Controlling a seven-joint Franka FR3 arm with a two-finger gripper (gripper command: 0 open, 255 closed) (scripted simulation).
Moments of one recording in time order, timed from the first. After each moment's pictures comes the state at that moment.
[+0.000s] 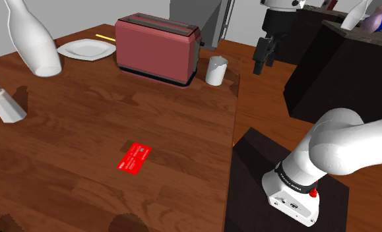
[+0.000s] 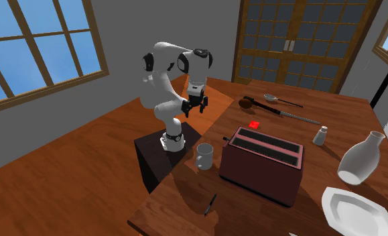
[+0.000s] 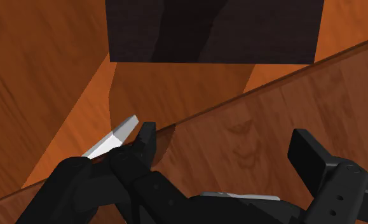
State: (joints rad) arm -0.02 -0.79 0.02 -2.35 -0.01 1.45 0.02
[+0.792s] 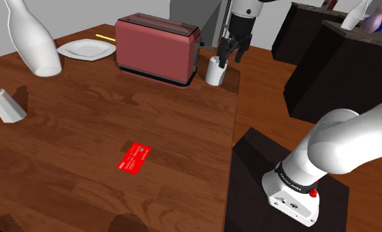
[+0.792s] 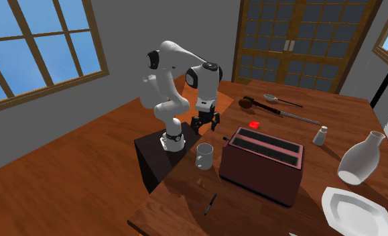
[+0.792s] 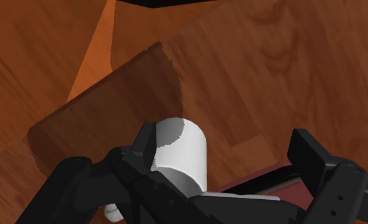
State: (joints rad) arm -0.06 -0.50 0.03 -2.28 -0.02 1.77 0.10
